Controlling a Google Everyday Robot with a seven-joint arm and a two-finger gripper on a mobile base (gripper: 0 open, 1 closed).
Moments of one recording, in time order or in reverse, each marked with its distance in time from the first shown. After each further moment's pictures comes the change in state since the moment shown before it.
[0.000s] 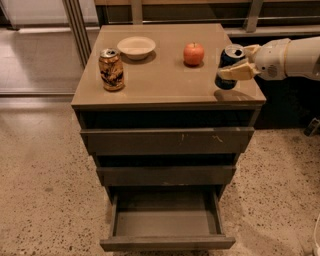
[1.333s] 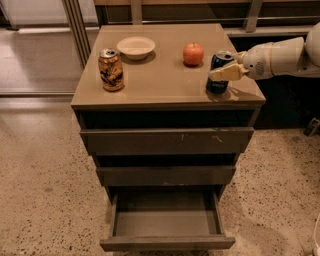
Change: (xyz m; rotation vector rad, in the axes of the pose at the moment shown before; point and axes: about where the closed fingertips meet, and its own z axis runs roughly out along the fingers) arm 0.020 -0.005 0.039 -0.096 0.049 0.179
